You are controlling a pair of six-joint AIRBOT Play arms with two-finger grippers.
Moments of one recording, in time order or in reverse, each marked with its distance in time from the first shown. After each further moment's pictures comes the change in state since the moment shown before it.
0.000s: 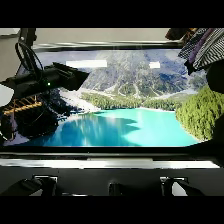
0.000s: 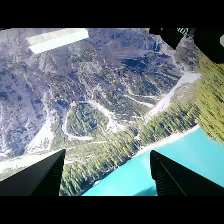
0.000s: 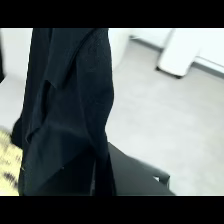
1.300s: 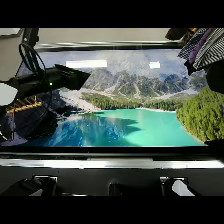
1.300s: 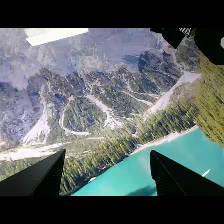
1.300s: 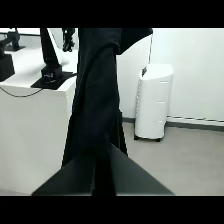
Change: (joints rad) left arm 0.000 -0.019 -0.002 0.000 0.001 -0.050; right arm -0.306 -0.077 0.016 -0.043 -0.397 0.217
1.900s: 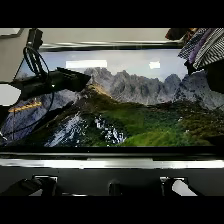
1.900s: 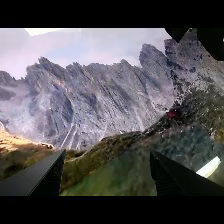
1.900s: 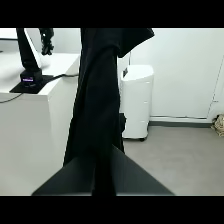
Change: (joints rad) left arm 0.000 -0.005 -0.020 0.000 -0.001 -0.020; right arm -0.002 -0.045 0.000 -0.103 0.018 0.088
